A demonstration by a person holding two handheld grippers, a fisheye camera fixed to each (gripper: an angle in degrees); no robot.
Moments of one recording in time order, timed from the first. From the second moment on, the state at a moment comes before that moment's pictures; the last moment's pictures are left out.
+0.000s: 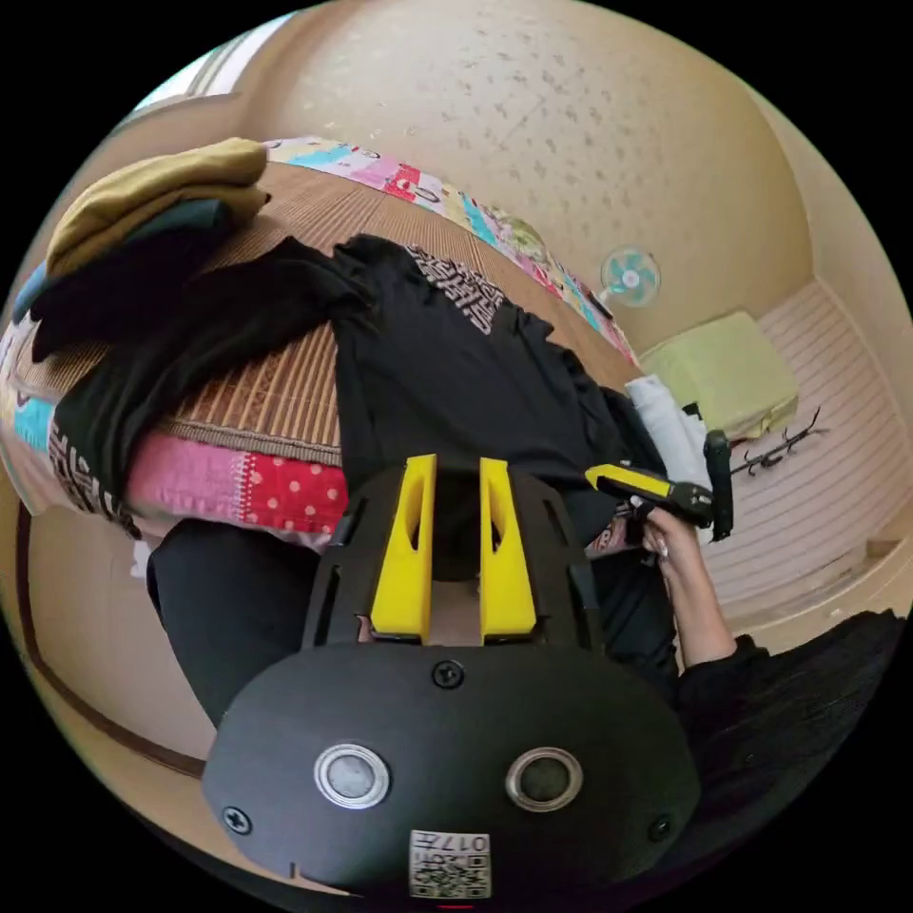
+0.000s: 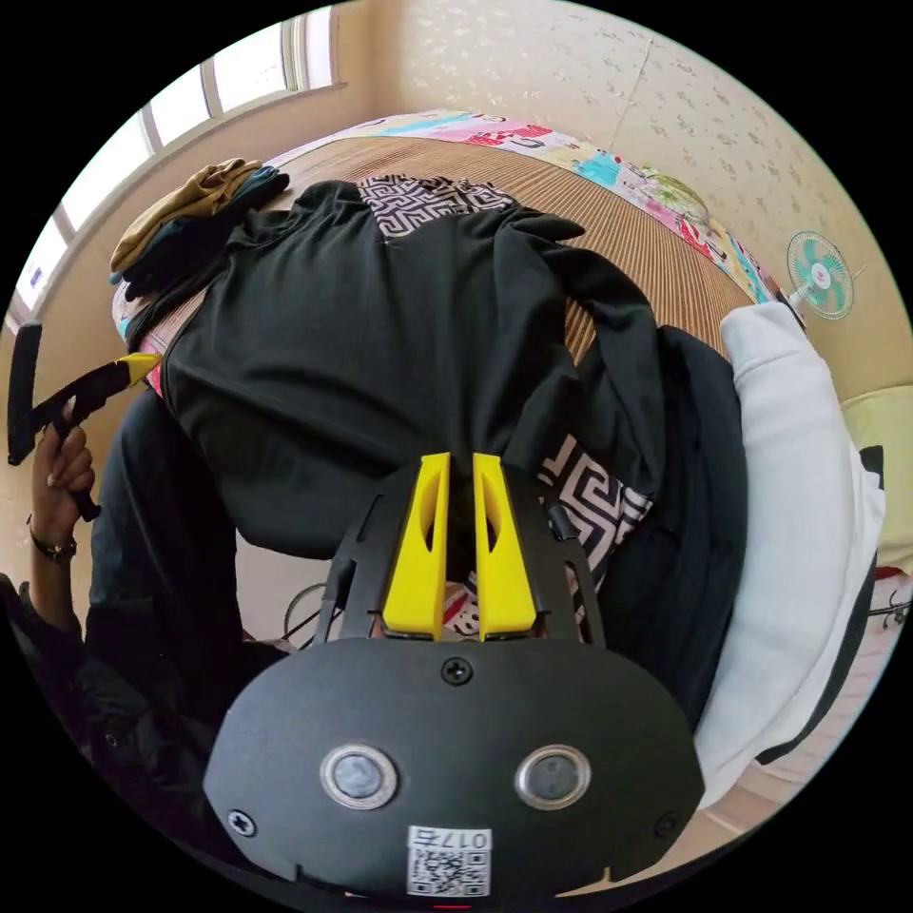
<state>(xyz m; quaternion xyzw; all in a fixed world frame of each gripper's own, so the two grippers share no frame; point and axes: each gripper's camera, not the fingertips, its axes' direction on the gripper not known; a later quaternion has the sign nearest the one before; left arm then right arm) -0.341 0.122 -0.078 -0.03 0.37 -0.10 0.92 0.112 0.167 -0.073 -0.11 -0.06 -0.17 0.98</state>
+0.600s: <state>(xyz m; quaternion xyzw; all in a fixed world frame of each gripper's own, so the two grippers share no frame) -0.546 0.232 -0.026 0.22 0.39 -0.60 0.66 0.063 0.114 -0.040 -0.06 -0.16 -0.18 0.97</state>
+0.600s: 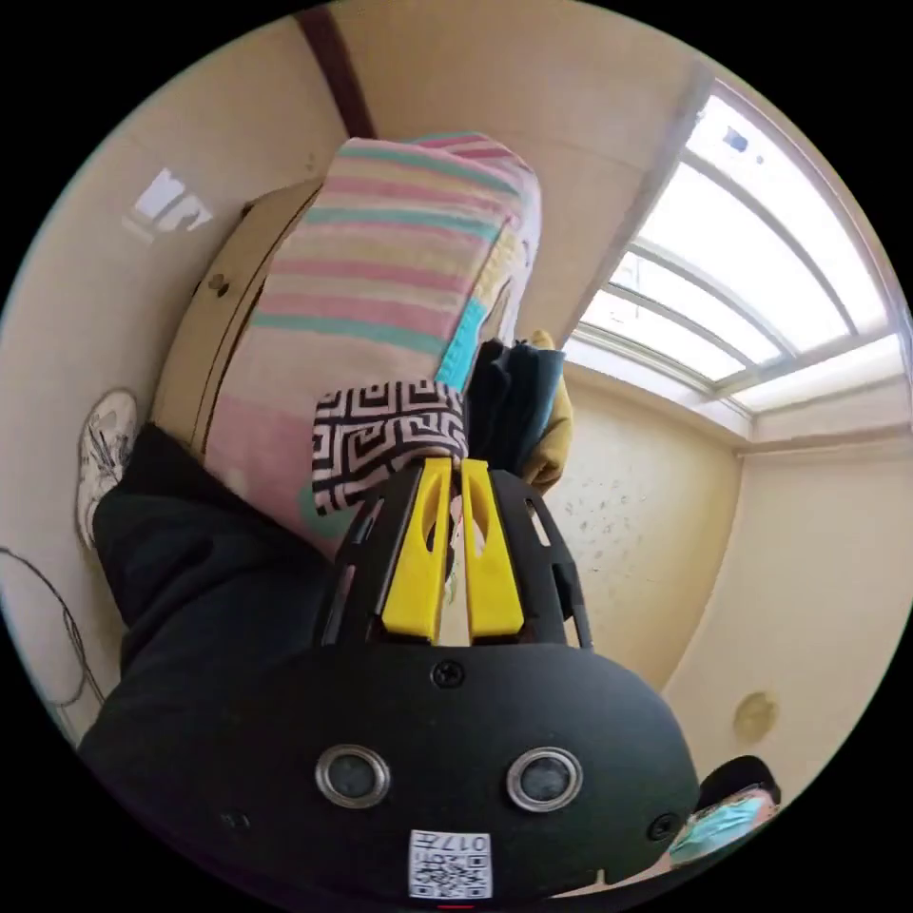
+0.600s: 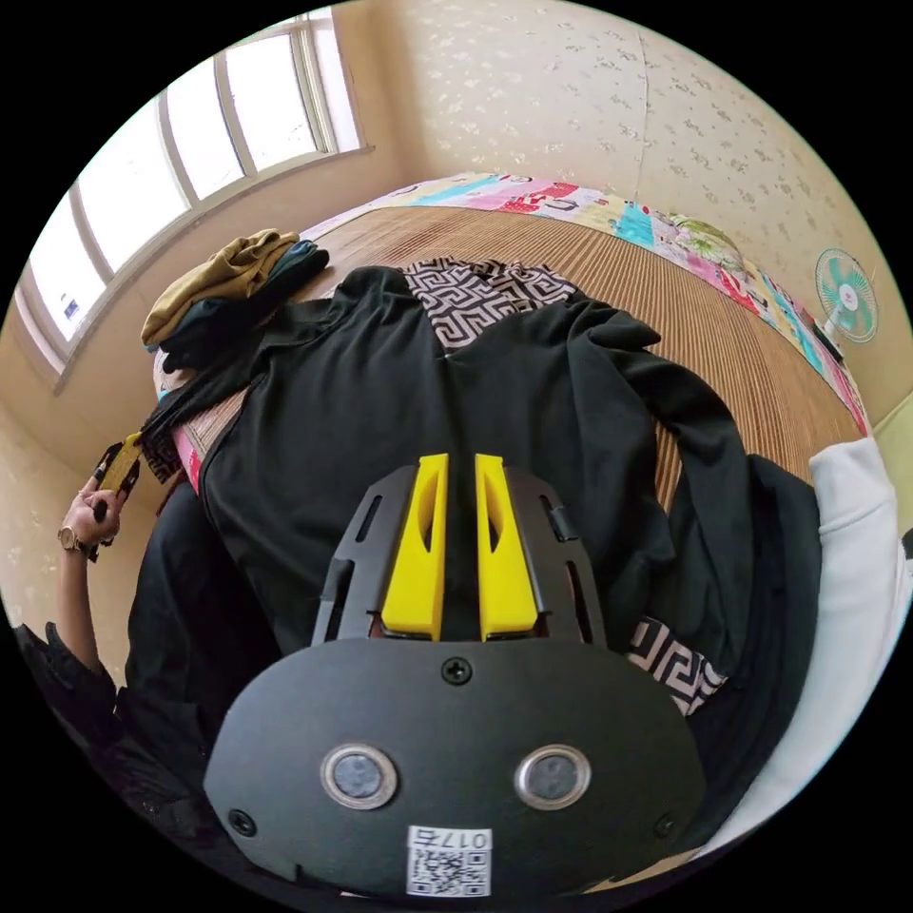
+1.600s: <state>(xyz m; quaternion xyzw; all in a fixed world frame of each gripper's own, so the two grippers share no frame) -0.049 -0.022 0.011 -0.04 0.10 0.04 0.99 0.160 0.150 -0.018 0.00 -0.36 -0.10 0.93</state>
